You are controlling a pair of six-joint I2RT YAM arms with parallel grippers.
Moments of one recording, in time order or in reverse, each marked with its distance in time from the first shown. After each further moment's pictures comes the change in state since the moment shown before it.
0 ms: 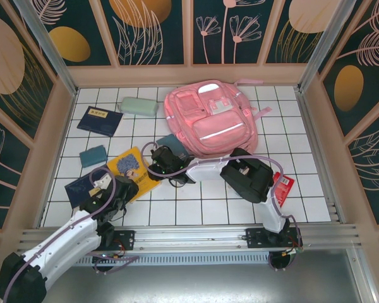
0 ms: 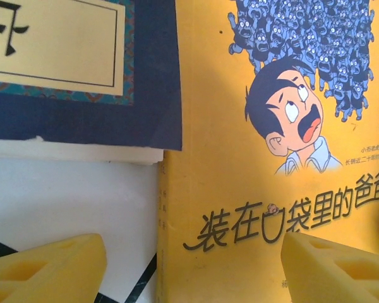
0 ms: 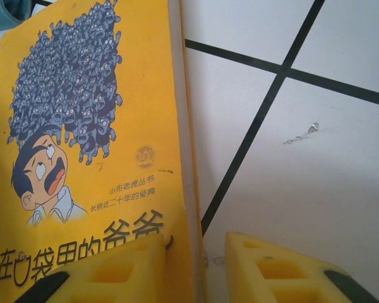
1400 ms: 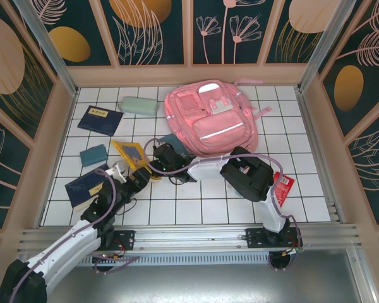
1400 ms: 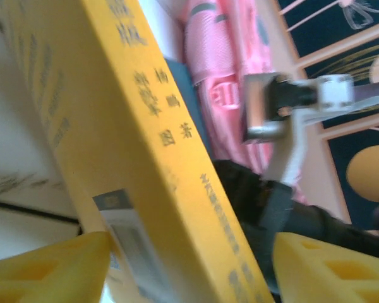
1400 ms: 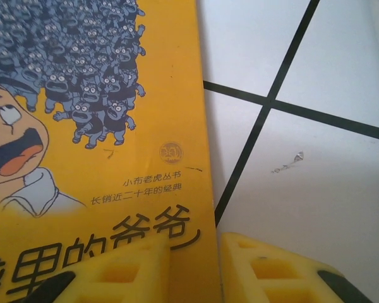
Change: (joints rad) left arm 0.009 -0.110 -0.188 0.712 0.294 0.125; right arm -0.023 0.005 -0.015 0.079 -0.007 0.049
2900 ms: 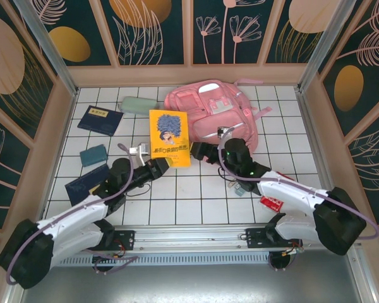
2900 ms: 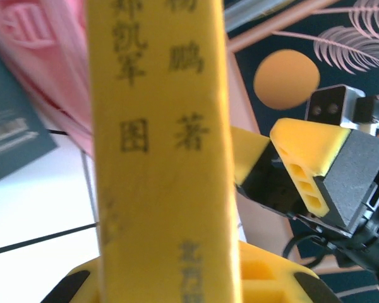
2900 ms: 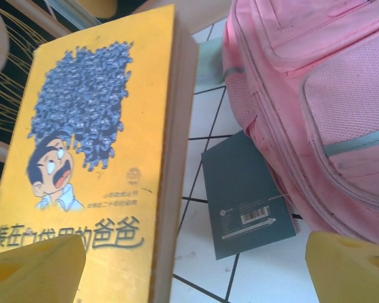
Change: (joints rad) left arm -0.083 0.436 0.290 0.310 0.350 0.048; right arm -0.306 -0.898 -0.655 0.163 -0.047 0.069
